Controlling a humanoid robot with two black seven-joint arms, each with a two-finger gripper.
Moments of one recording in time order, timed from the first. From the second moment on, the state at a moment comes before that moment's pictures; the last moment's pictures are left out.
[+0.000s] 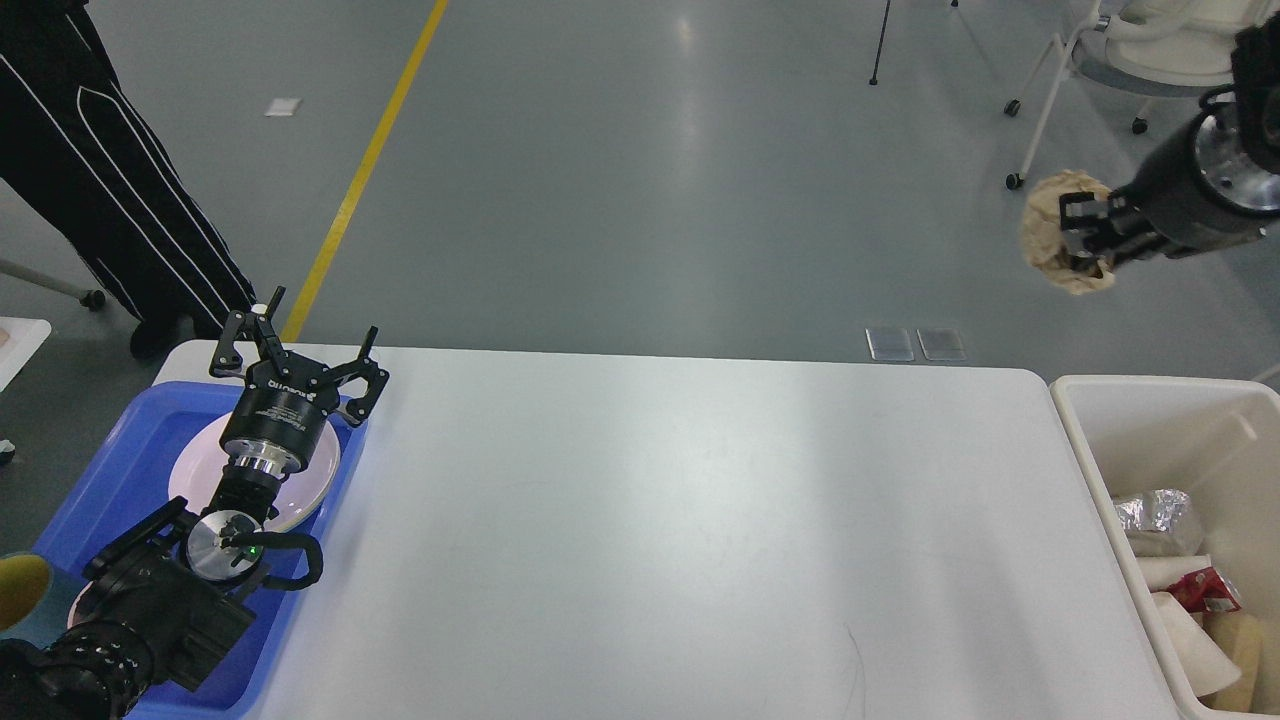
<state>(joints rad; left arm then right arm) -0.64 0.17 -0.88 -0.31 -0.22 -0.75 -0.30 2.13 -0.36 -1.65 1.19 -0.14 0.44 0.15</state>
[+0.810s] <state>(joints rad) -0.64 0.17 -0.88 -0.31 -0.22 -0.75 -0.30 0.93 -0.37 -1.59 0.26 0.57 -0.05 -0.22</state>
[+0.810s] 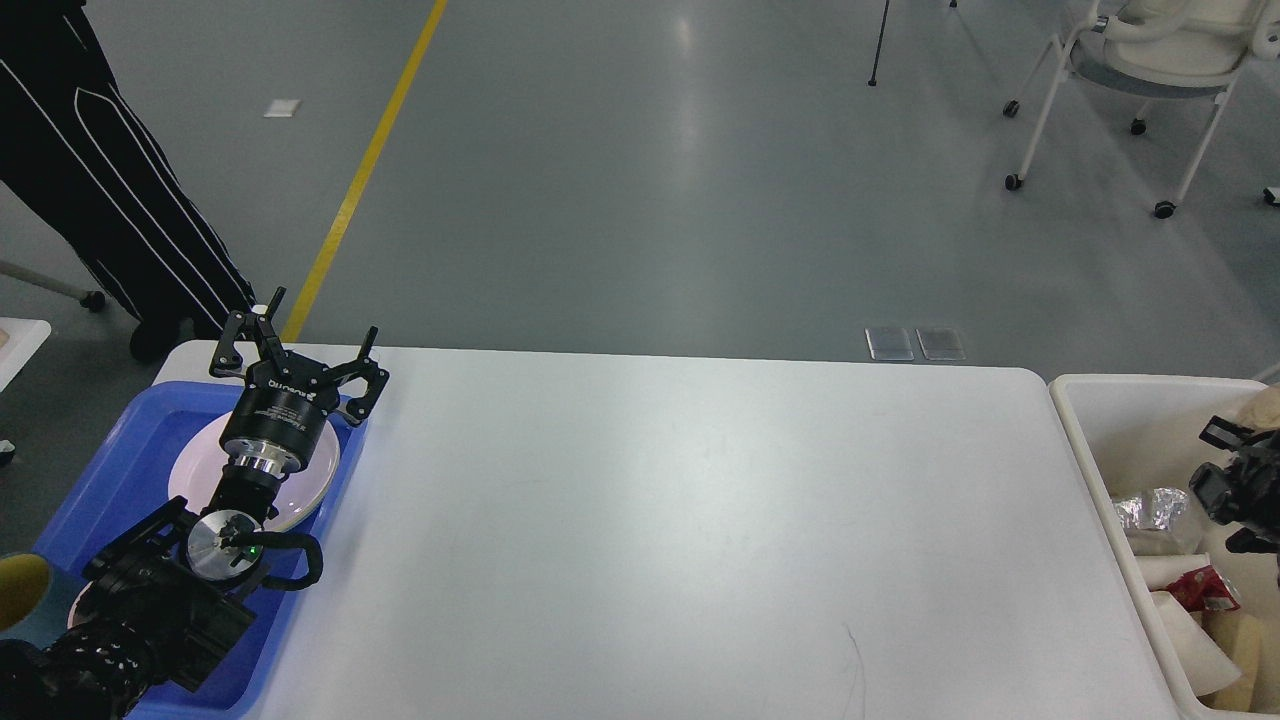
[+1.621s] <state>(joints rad) -0.64 0.17 -0.88 -0.31 -0.22 -0.75 -0.30 0.85 -0.42 -1.35 0.17 0.55 -0.05 -0.21</state>
